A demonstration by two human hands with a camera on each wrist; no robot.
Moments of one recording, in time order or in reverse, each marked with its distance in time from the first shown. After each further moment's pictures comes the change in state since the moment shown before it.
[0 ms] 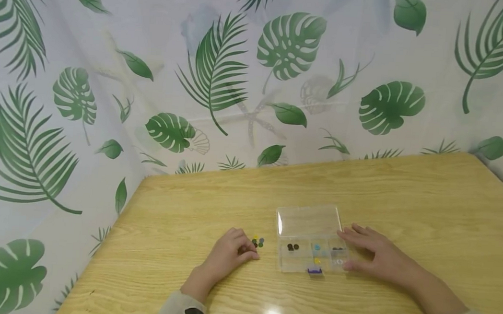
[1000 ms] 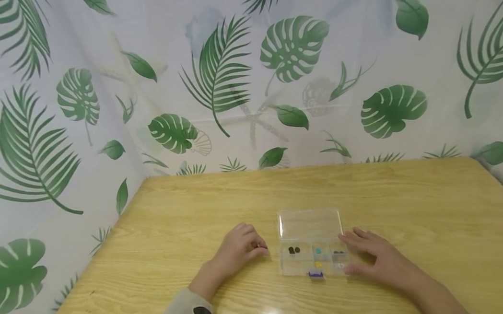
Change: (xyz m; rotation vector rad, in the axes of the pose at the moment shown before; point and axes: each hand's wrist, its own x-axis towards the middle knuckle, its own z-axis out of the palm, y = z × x) left_hand 0.022 0.004 0.006 0.102 0.289 0.321; right_hand -0.001 -0.003 0.001 -0.004 0.002 0.000
